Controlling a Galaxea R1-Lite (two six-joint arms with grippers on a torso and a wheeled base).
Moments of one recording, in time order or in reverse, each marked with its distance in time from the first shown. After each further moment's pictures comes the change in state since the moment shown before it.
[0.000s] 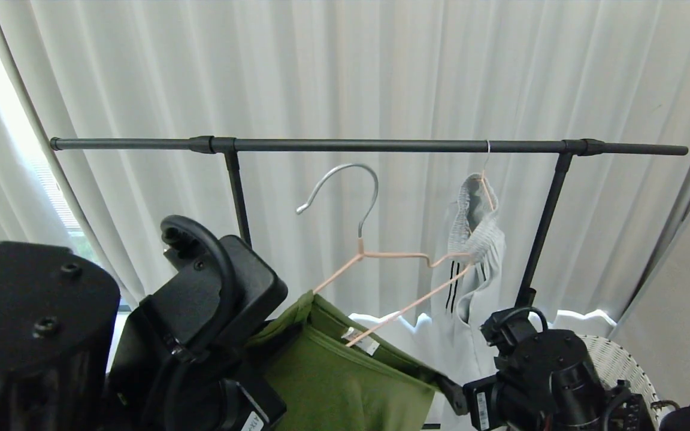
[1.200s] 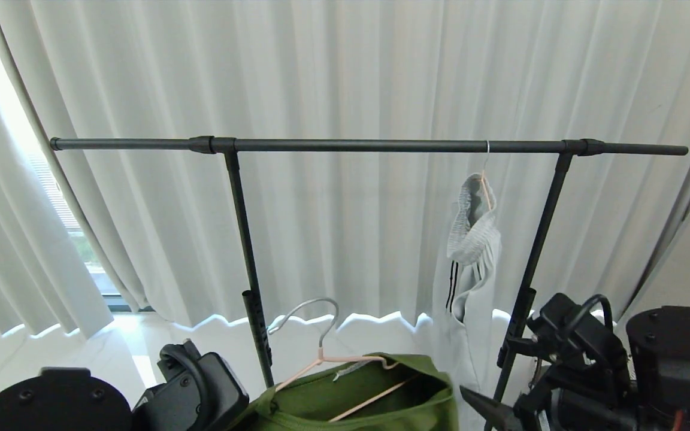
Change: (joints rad) left arm 0.080 -0.061 0.321 -0.072 -0.140 -0.010; right arm -0.010 -0.353 0.019 0.206 0.284 -0.333
